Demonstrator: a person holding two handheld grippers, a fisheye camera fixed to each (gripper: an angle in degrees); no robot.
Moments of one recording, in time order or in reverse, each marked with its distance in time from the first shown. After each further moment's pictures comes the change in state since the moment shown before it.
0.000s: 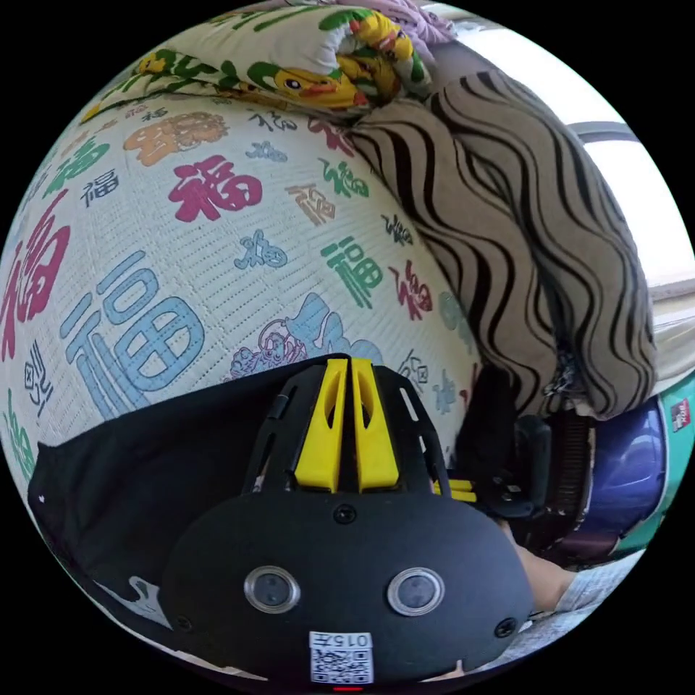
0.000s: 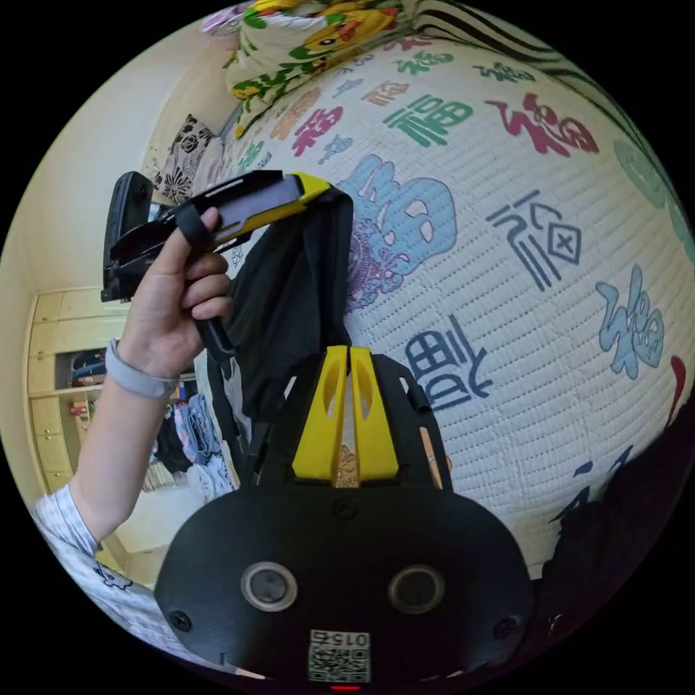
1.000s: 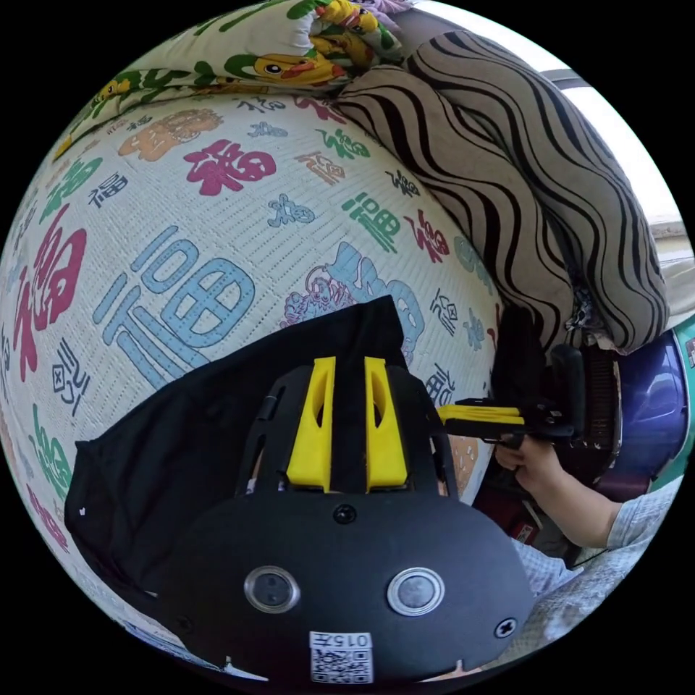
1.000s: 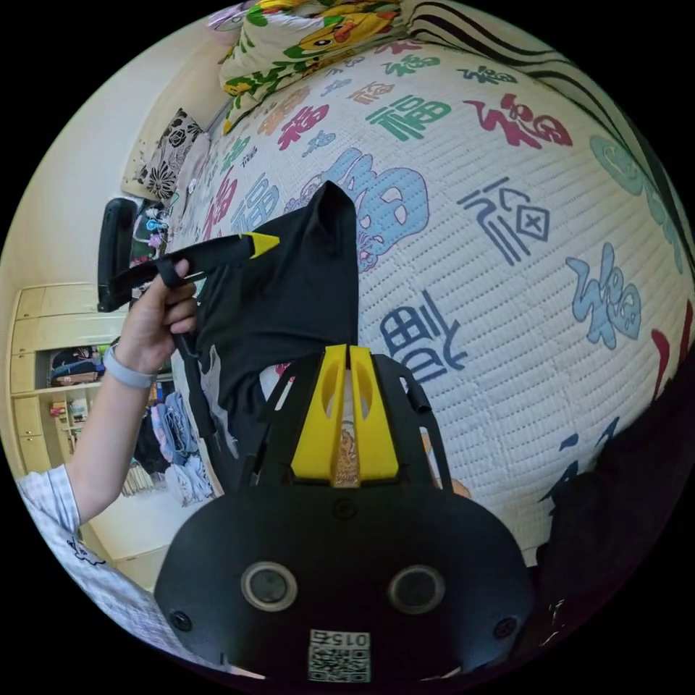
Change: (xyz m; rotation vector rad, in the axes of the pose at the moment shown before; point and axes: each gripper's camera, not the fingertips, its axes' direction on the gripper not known) left arm 0.025 0.018 -0.017 -0.072 -0.047 0.118; right arm -0.040 -0.022 0.046 0.010 0.114 -0.028
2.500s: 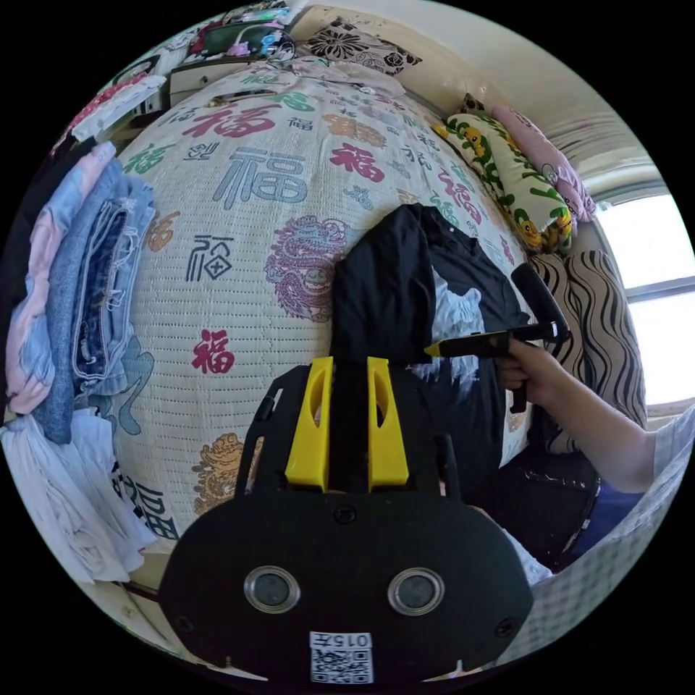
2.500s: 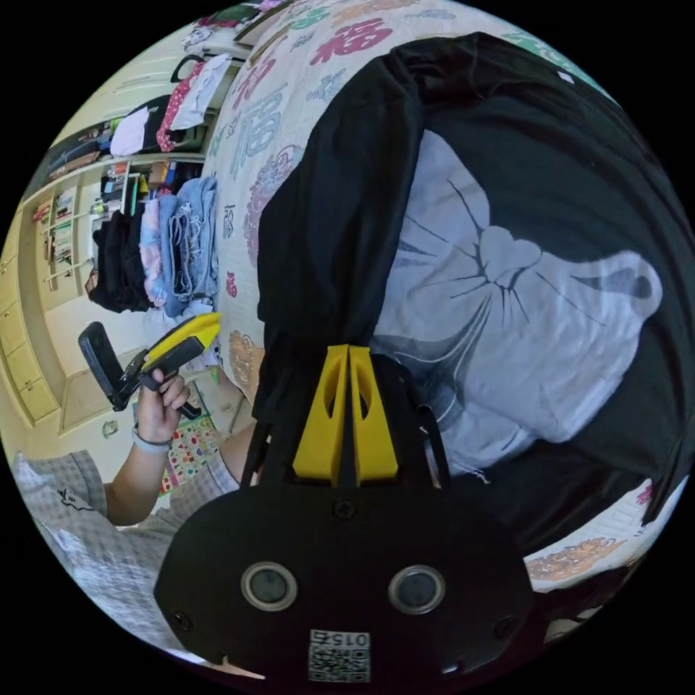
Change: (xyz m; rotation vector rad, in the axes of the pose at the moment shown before) left arm -0.225 0.833 -0.526 0.377 -0.071 -0.781; right arm -0.498 0.039 0.440 -0.673 0.060 -0.552
